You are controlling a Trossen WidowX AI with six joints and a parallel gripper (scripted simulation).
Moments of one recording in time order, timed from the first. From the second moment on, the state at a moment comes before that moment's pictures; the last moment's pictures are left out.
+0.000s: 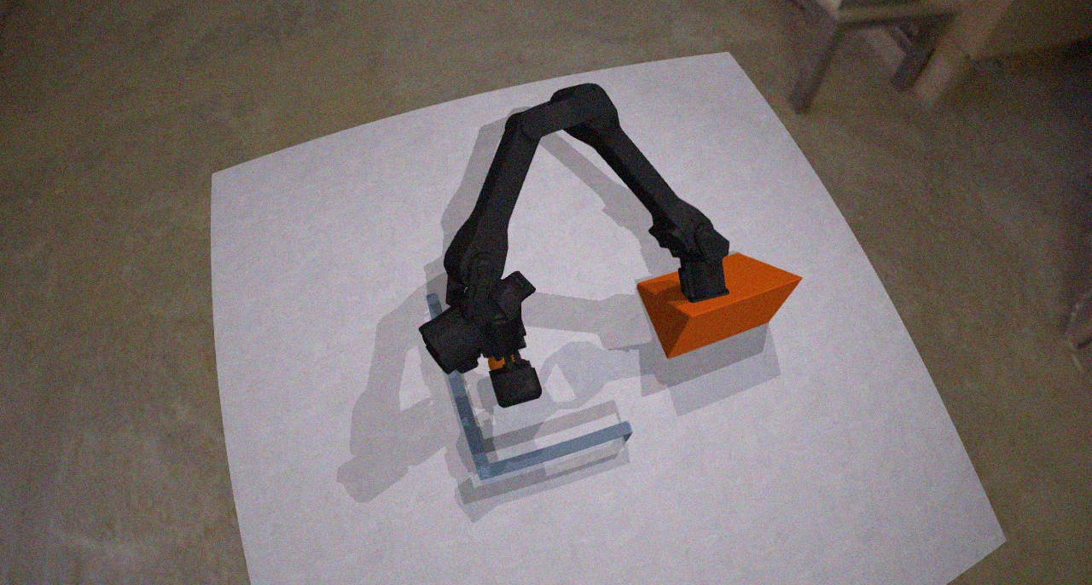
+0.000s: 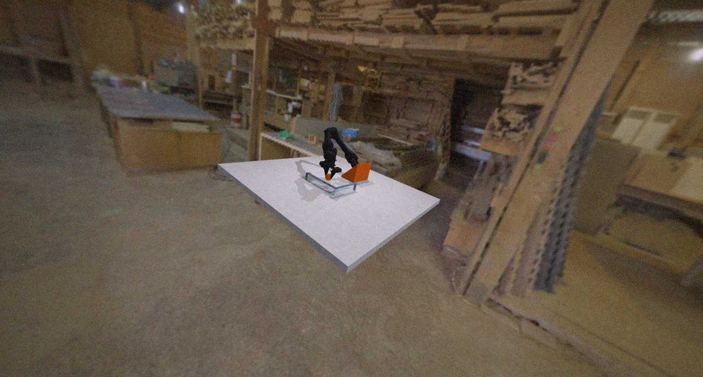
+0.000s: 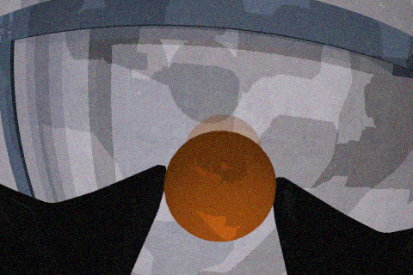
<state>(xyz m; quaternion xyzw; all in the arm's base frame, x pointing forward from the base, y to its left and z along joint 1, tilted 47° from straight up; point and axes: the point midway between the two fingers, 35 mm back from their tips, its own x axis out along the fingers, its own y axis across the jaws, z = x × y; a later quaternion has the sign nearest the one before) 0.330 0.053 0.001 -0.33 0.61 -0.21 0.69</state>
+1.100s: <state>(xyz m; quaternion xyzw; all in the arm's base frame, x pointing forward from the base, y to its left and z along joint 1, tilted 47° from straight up) 0.335 0.018 -0.030 -0.34 0.61 -0.22 0.68</state>
